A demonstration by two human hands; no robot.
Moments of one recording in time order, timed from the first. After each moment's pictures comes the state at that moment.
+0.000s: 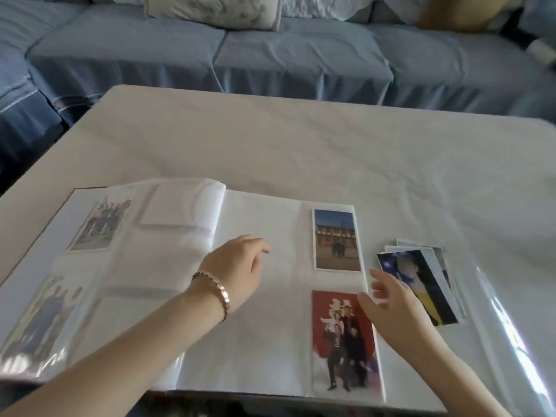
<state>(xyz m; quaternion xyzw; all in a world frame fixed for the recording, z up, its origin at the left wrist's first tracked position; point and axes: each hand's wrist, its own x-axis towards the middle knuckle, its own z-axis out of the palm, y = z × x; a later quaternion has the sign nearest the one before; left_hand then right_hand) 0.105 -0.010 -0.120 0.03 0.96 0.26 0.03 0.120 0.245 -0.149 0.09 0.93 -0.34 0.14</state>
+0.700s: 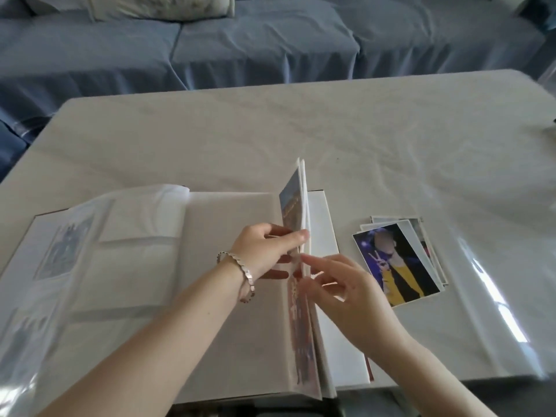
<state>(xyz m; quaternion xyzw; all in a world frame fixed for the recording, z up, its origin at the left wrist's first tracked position) 0.077 0.070 -0.101 -0.17 0.75 0.61 0.21 0.140 0.216 -0.113 -0.06 0.82 -0.57 0.06</state>
